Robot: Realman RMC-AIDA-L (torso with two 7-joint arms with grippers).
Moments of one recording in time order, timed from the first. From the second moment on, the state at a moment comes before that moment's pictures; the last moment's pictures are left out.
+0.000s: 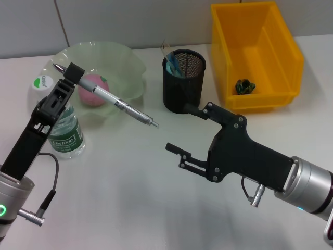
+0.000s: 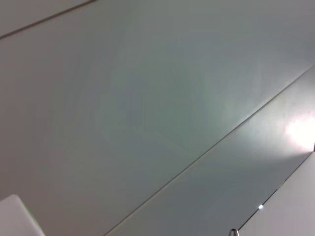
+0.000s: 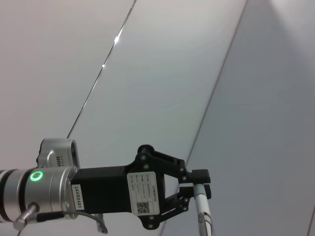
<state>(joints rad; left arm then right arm) -0.49 -2.08 0.38 -0.22 1.48 1.80 -1.20 0.53 2.09 -0.83 0.08 -1.42 -1.74 -0.01</state>
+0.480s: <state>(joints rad) -0.49 -2.08 0.38 -0.23 1.48 1.81 -1.22 0.58 2.09 -0.80 0.15 -1.43 -1.73 -0.18</state>
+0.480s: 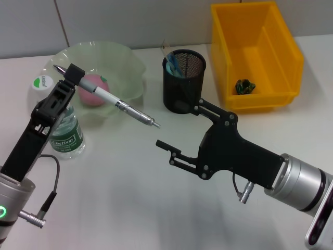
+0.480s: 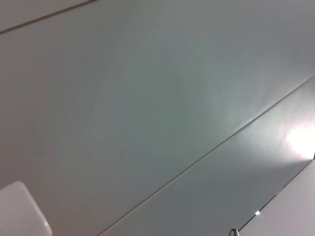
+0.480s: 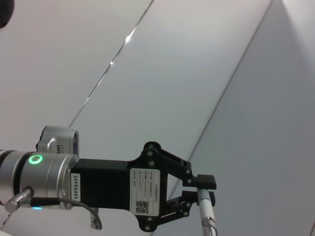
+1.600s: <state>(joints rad) -0.49 -2.08 0.34 -0.28 1.49 1.81 -1.22 0.67 2.09 -0.80 0.18 -1.43 -1.69 -0.21</state>
